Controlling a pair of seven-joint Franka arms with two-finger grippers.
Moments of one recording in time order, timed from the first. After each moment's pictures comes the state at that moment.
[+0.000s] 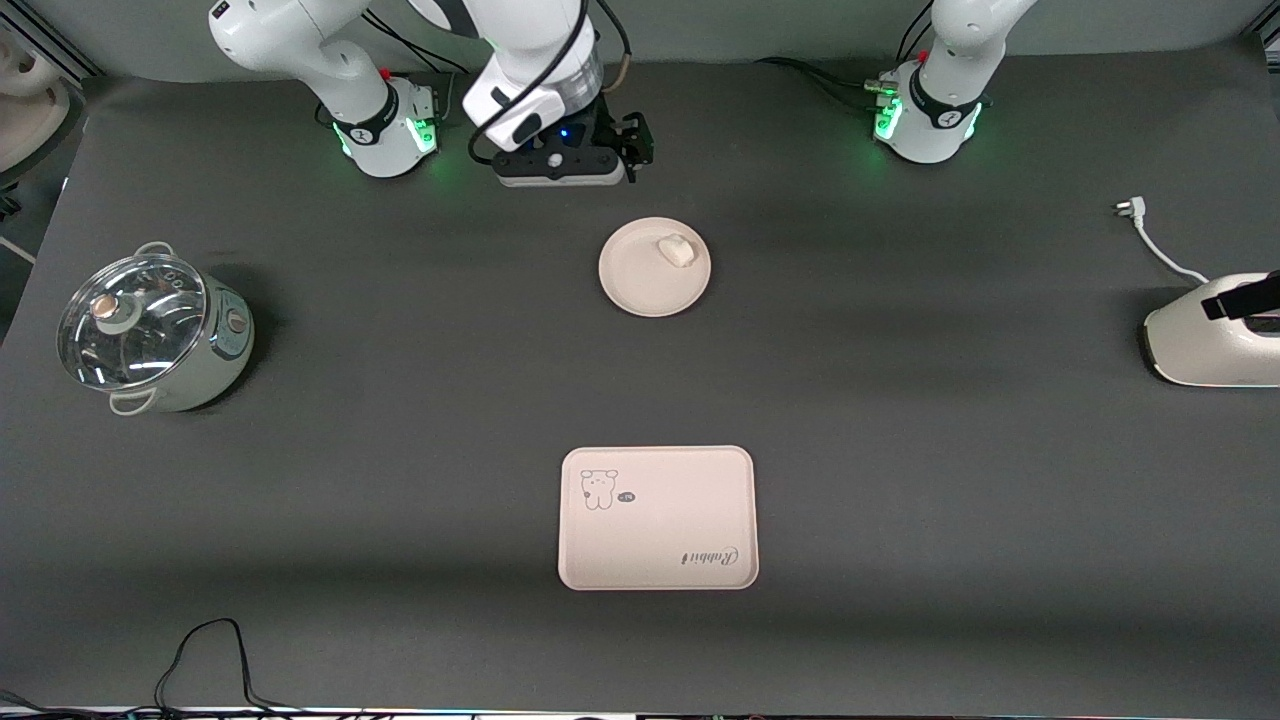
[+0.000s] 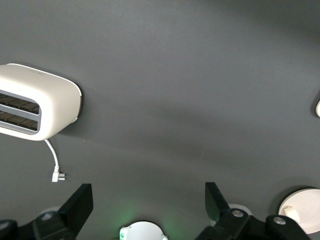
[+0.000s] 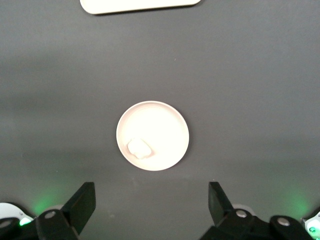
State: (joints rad) left arm 0.78 0.28 -0.78 -1.31 0.17 1.32 -0.25; right arm 0.71 0.13 0.14 -1.61 0.11 1.72 0.91
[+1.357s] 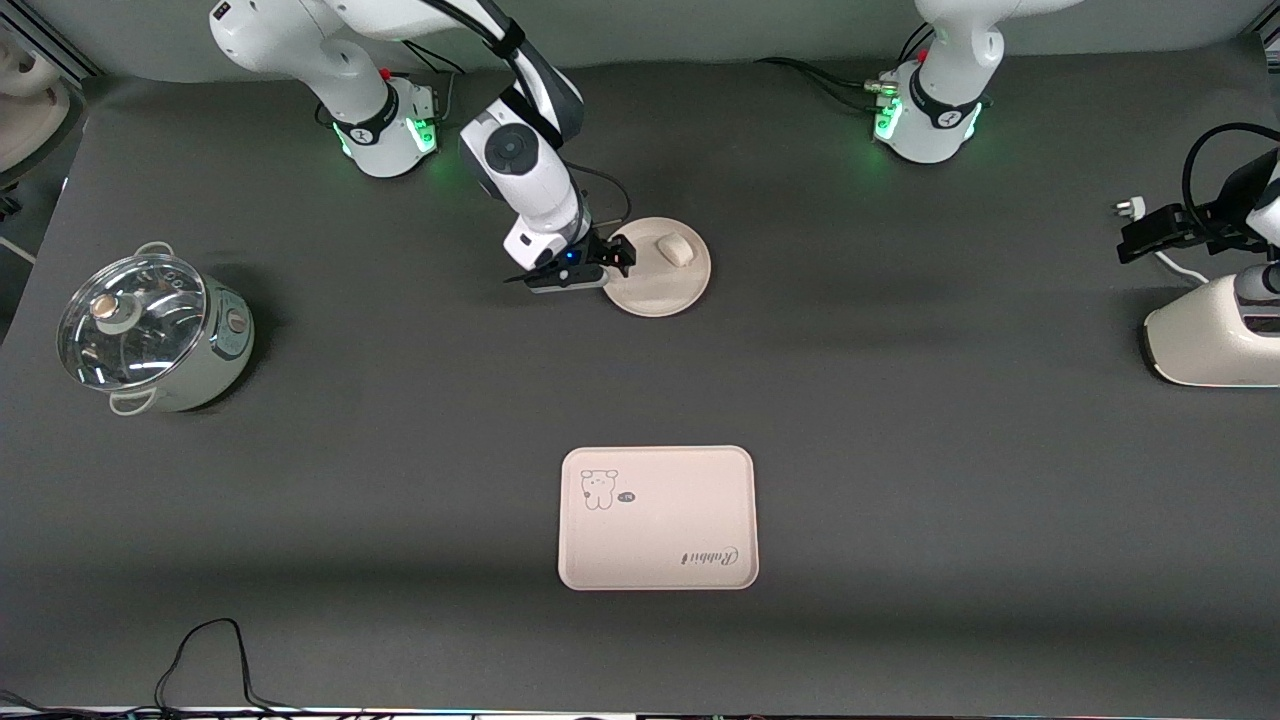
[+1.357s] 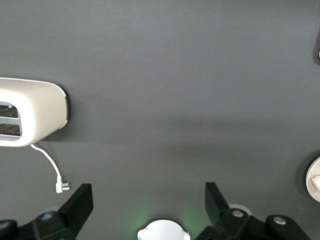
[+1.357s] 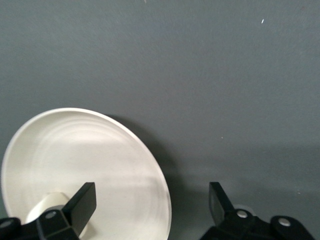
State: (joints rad) left arm 0.12 -0.07 -0.06 -1.72 0.02 1.52 -0.01; right arm 0.75 0.31 0.14 -2.36 0.23 2.79 0.70
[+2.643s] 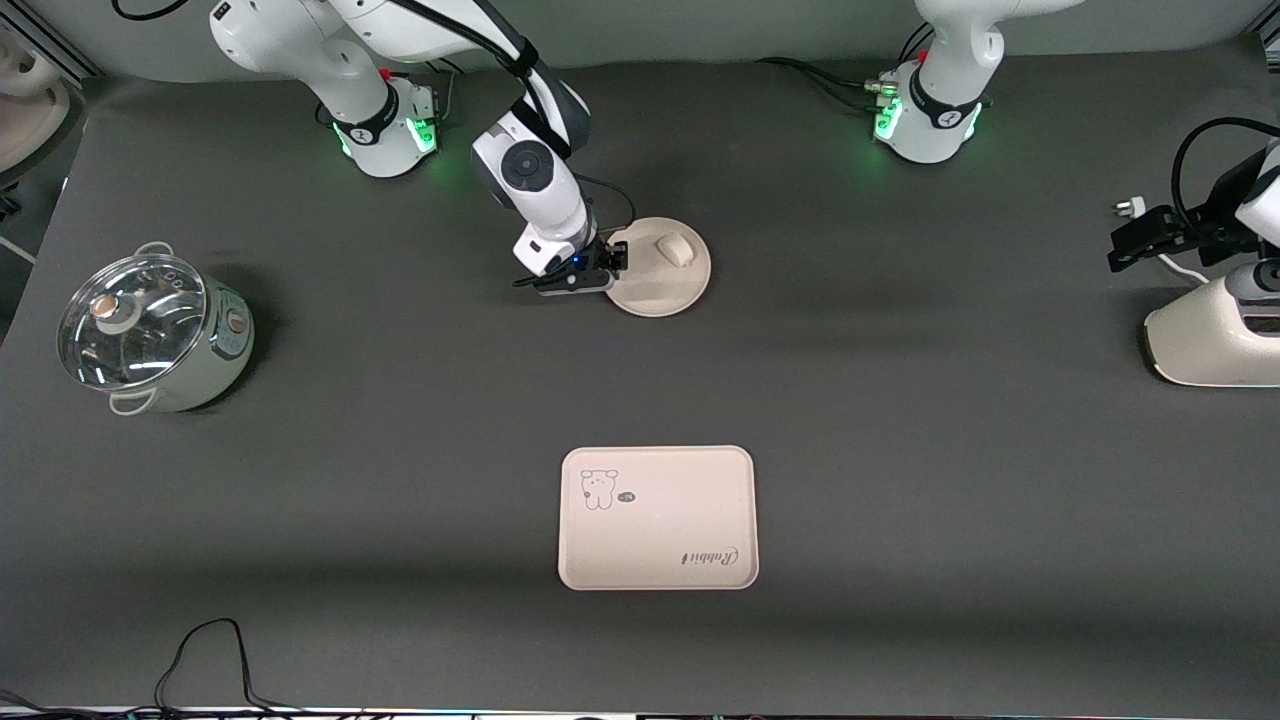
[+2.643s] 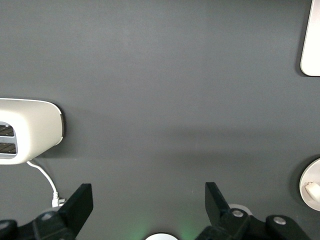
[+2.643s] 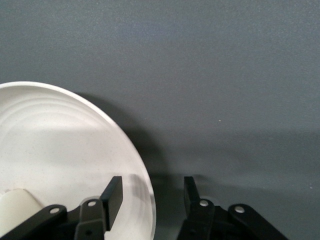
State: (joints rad) left arm 0.10 -0.07 -0.08 -1.70 0.01 1.55 -0.02; right arm 0.75 0.37 0.15 -2.35 0.23 2.79 0.70
